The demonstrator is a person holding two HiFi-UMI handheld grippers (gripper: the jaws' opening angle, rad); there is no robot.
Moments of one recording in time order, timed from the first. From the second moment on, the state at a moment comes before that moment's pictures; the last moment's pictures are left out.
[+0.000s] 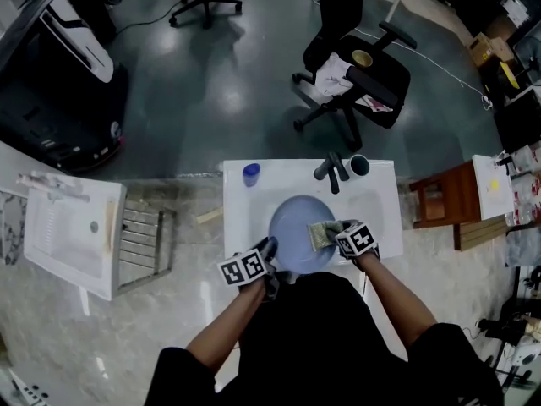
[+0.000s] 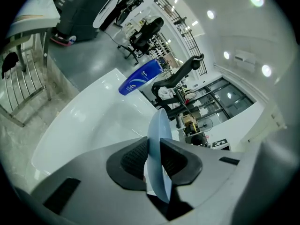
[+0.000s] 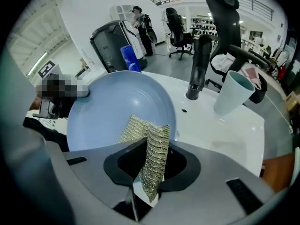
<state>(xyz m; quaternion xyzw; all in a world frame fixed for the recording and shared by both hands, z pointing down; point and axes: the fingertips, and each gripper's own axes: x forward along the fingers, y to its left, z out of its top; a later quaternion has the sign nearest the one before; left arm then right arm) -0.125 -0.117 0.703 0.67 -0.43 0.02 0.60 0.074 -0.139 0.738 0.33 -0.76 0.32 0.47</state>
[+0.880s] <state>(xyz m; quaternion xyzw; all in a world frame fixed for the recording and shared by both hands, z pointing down) -0.043 -0.146 0.824 0.58 -0.39 0.14 0.70 0.142 -0.066 0.673 0.48 -0.77 0.40 0.15</state>
